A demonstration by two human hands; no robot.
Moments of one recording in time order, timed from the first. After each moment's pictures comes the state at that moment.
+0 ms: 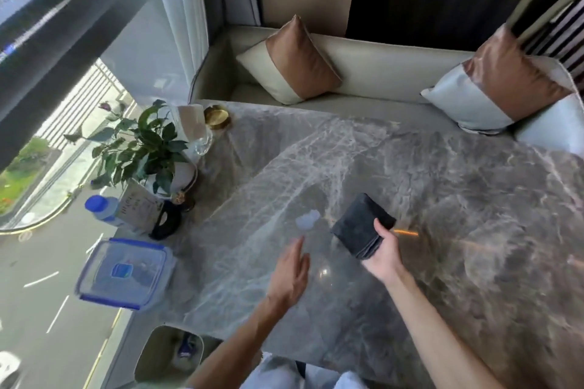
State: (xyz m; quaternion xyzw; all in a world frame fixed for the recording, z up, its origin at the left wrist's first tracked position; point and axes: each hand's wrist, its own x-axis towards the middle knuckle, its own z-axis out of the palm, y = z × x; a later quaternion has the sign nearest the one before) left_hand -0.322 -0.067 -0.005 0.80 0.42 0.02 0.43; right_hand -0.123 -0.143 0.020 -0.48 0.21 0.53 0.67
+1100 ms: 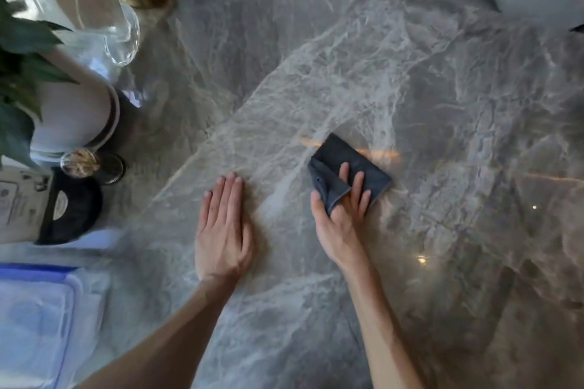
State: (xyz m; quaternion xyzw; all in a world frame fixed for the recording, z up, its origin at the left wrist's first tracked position) left_hand -0.384 0.093 -0.186 0.89 0.42 0.05 0.19; right_hand -0.217 -0.014 -0.170 -0.90 -0.27 0.24 0.22
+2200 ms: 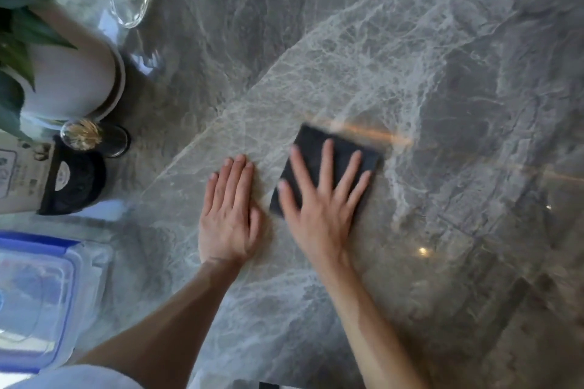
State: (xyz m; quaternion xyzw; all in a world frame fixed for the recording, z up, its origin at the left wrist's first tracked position) left_hand -0.383 0.092 -0.194 0.90 0.42 0.05 0.14; right_hand -0.245 0.016 -0.187 -0.92 -0.40 0.04 0.04
